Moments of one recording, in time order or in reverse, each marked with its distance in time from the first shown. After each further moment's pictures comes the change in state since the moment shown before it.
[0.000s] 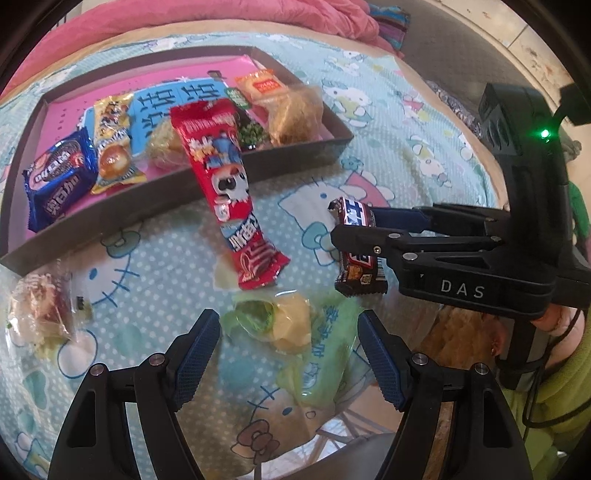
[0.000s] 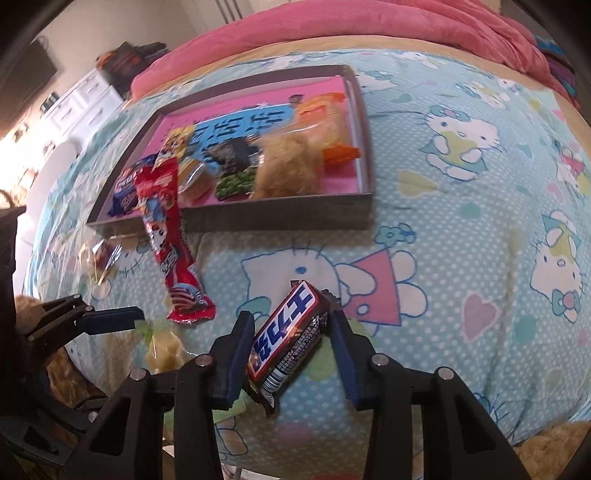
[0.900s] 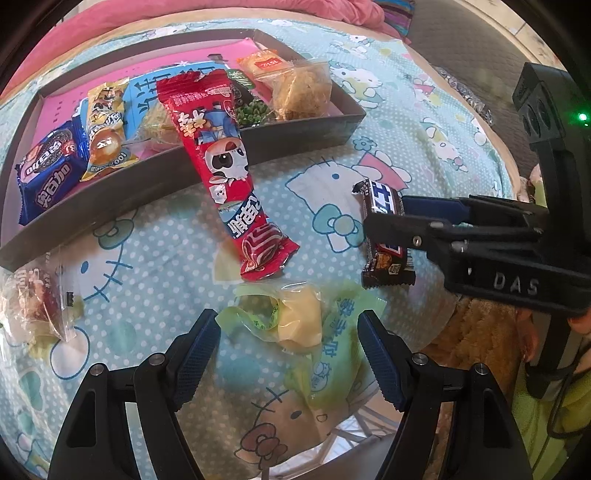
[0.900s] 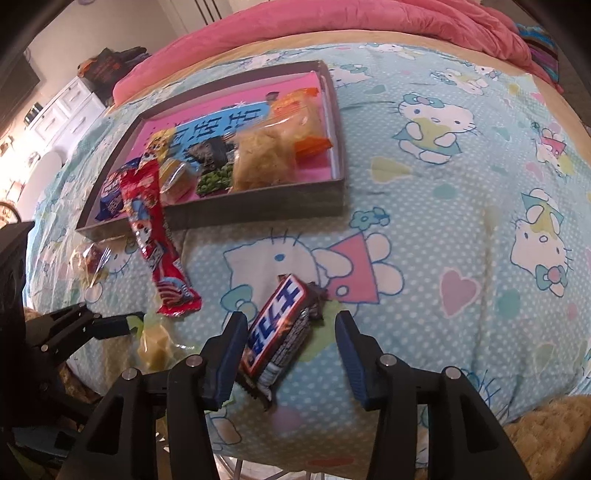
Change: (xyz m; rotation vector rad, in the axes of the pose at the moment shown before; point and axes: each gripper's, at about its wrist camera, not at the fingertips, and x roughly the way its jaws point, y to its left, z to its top) left arm 0.021 -0.003 0.001 0.011 0.038 0.044; right arm -0.008 -0.009 -0.006 0.066 0.016 -0.039
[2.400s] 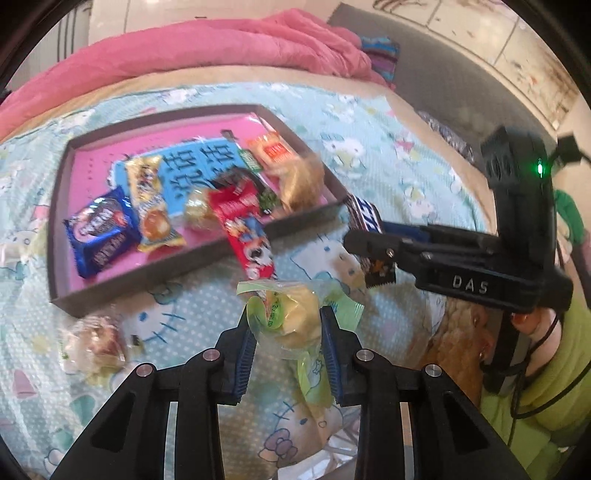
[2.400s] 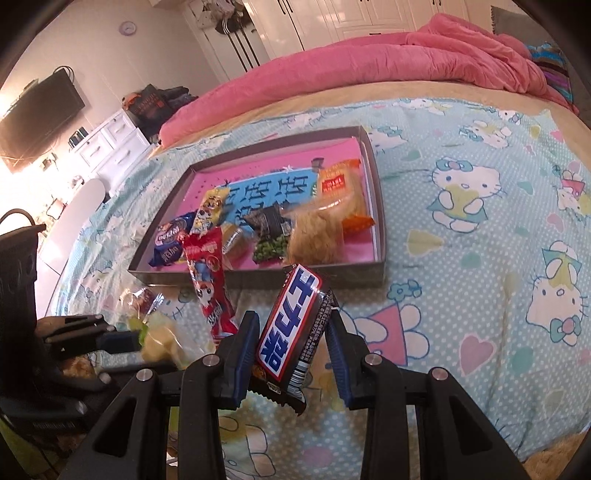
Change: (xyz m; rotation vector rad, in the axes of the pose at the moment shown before) left arm -0.071 0.021 0.005 0.006 -0.212 -0.035; right arm -0.027 0.010 0.018 -0.041 -0.218 0.154
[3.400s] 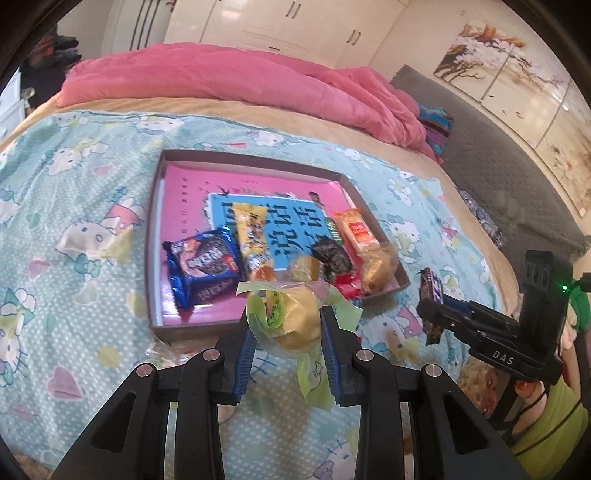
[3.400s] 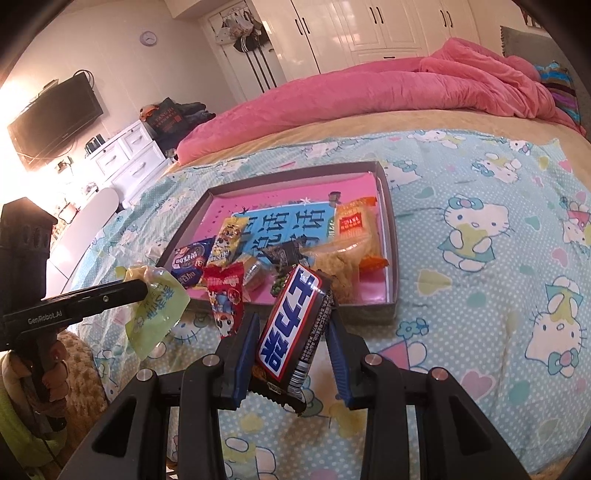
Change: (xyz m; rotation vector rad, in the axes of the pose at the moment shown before) left arm -0.040 0.071 0.015 -0.231 -0.187 0.079; right arm -0.010 0.008 0.013 -0.051 -0.093 0.035
